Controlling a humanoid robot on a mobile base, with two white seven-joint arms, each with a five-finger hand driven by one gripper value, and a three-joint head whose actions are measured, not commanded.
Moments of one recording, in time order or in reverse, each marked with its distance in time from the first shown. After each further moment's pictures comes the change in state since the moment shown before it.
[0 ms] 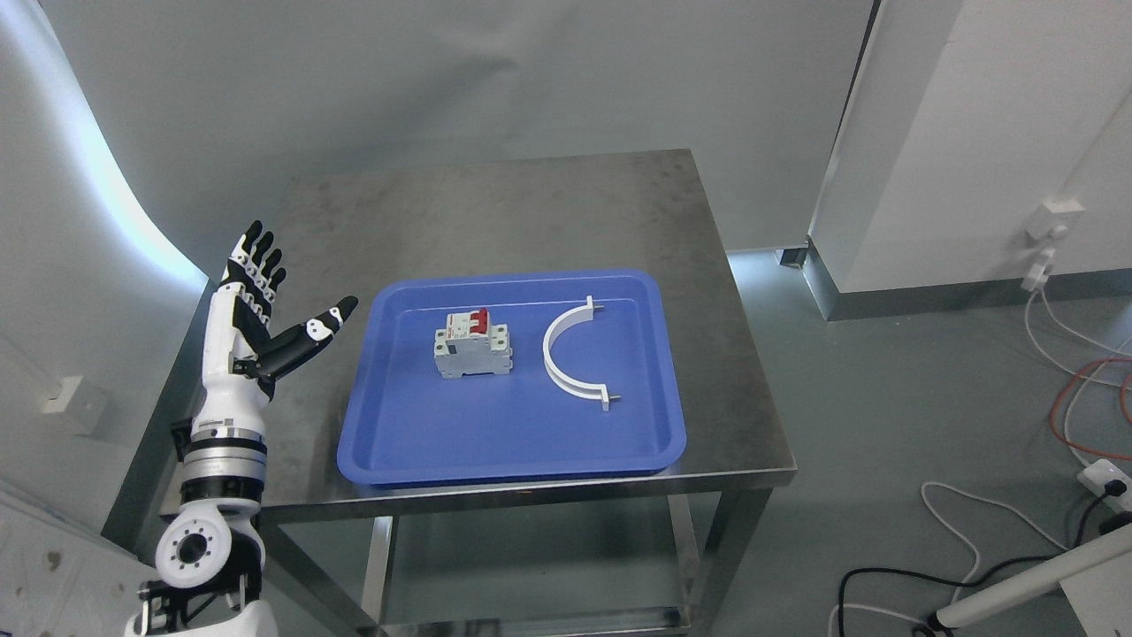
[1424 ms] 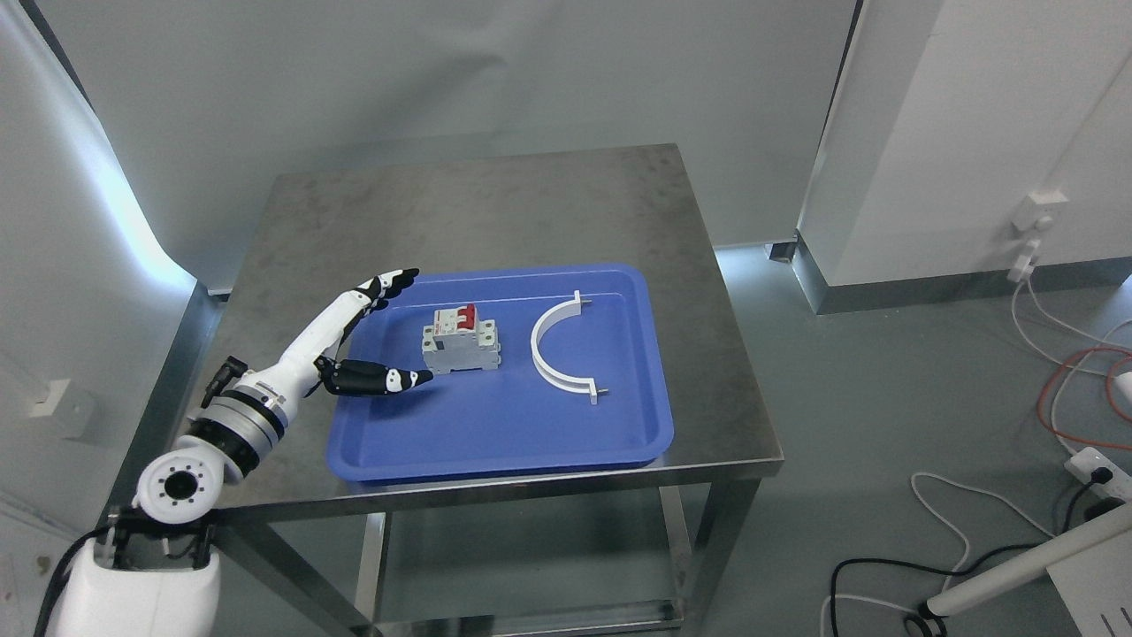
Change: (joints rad) left arm -0.125 0.259 -0.216 0.033 -0.321 0.109 -0.494; right arm 0.000 0.000 0.000 0.000 0.000 0.000 0.005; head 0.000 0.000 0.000
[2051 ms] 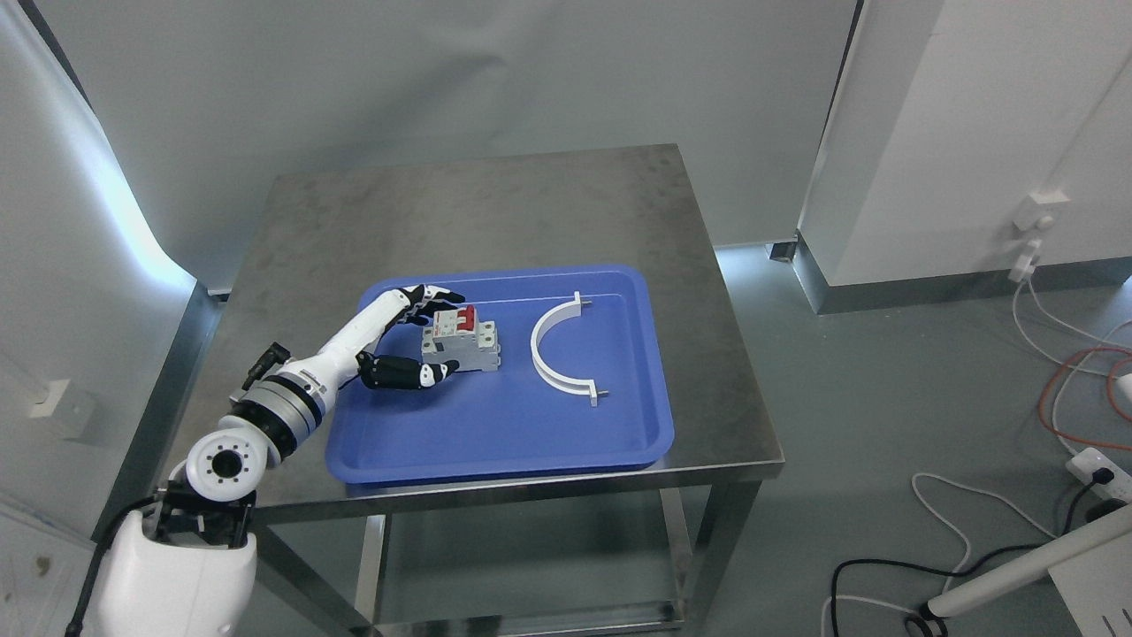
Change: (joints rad) left arm -0.054 -0.031 -0.069 0.036 -0.076 0.013 -0.047; right arm 0.000 0.000 0.000 0.000 0.000 0.000 -0.004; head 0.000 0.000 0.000
